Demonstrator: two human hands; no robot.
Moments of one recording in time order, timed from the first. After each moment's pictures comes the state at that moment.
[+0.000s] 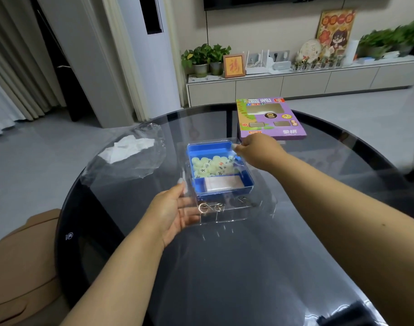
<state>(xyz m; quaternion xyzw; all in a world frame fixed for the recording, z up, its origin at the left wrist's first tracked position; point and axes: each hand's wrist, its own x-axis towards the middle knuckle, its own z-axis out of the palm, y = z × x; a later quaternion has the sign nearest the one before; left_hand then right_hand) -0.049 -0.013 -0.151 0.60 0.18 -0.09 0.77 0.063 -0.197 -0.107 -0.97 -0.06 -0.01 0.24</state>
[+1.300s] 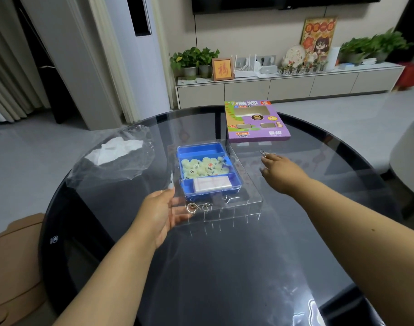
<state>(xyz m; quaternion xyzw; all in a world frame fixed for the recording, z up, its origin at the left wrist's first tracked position) -0.050 -0.019 -0.155 0.61 0.17 -0.03 0.78 0.076 -0.293 -0.183 -1.00 -0.07 0.02 0.06</state>
